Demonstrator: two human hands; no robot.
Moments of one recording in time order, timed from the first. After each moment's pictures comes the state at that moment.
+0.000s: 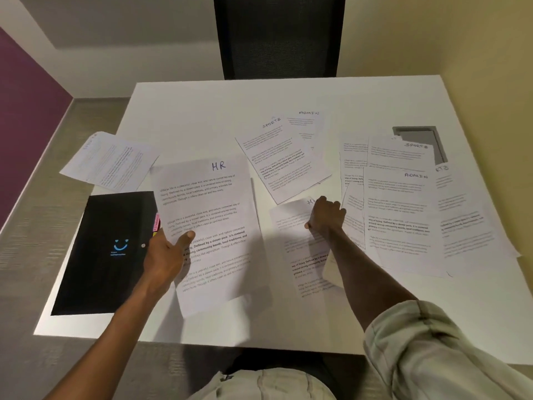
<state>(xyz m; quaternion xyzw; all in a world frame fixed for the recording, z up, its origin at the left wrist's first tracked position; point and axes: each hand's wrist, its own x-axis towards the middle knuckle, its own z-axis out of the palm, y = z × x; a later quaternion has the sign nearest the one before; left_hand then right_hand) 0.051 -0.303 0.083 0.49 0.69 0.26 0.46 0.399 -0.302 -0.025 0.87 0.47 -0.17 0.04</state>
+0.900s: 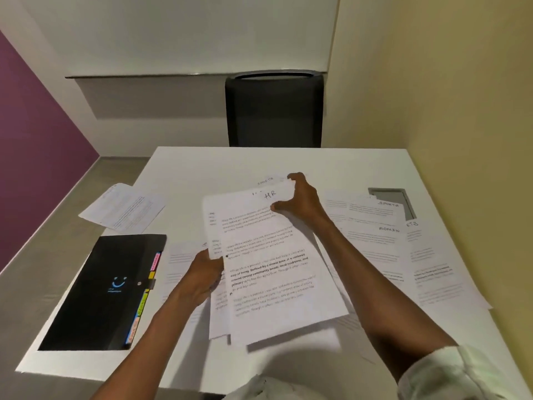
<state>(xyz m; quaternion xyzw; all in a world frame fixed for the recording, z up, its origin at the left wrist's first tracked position) 0.143 -0.311 0.112 0.44 0.59 0.24 0.64 0.400 -0.286 0.187 0.70 0.50 -0.33 -0.37</state>
